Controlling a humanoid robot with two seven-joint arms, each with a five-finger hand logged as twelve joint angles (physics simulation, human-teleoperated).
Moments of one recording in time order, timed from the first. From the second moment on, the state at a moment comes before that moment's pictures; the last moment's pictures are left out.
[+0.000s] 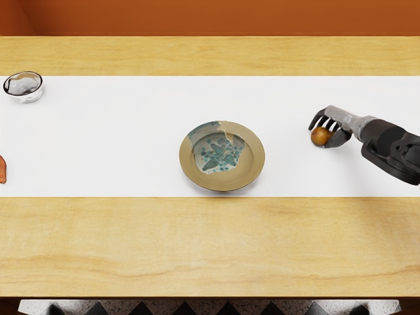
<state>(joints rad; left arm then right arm) 0.04 0.00 -0.18 -0.12 0.07 0.00 0.00 1.08 -0.56 -0.04 0.96 -0.97 -0.10 -0.13</state>
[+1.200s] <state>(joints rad) 0.04 0.00 -0.18 -0.12 0.07 0.00 0.00 1.25 -0.59 0.05 0.99 -0.59 0.46 -0.17</state>
